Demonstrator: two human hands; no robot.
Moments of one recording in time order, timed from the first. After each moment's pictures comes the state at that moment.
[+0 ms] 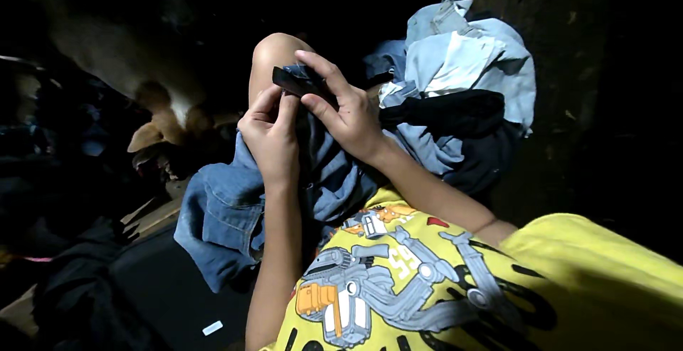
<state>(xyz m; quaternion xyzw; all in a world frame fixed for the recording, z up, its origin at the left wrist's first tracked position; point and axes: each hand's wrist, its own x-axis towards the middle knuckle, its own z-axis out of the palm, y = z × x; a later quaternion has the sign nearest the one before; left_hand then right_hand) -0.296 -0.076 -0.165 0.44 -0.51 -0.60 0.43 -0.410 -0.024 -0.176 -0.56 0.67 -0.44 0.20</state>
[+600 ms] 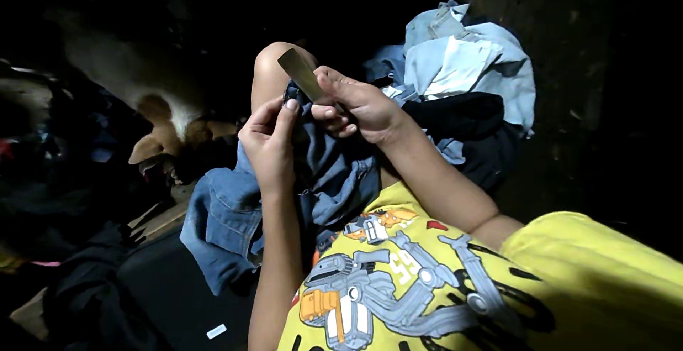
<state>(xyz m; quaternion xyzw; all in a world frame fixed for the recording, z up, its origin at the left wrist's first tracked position) -0.285 -0.074 -0.164 0.42 -0.49 -0.63 0.43 -0.440 -0.036 -0.156 -0.19 0.36 -0.53 0.74</state>
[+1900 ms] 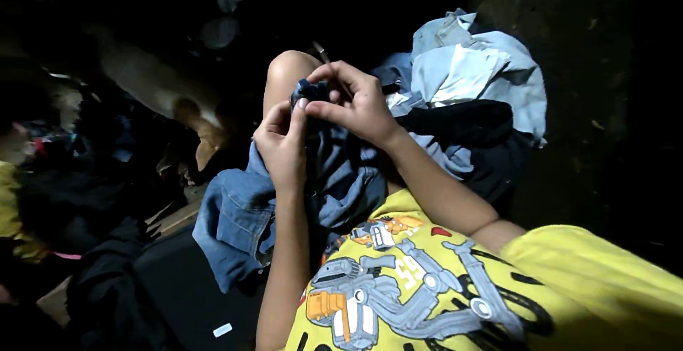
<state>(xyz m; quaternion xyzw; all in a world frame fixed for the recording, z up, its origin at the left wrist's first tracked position) -0.290 -0.075 -0.167 0.44 -0.52 -0.59 0.43 -0.434 -0.041 -0.171 -0.53 0.61 -0.51 0.28</state>
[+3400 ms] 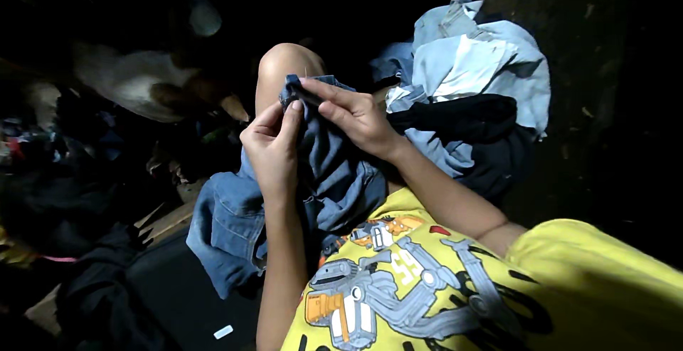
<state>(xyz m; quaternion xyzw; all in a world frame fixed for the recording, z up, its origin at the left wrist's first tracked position) -0.285 -0.081 -0.160 0.45 -0.51 -0.62 0.39 -0.430 -0.023 -0.186 -0.55 0.58 -0.49 0.35</state>
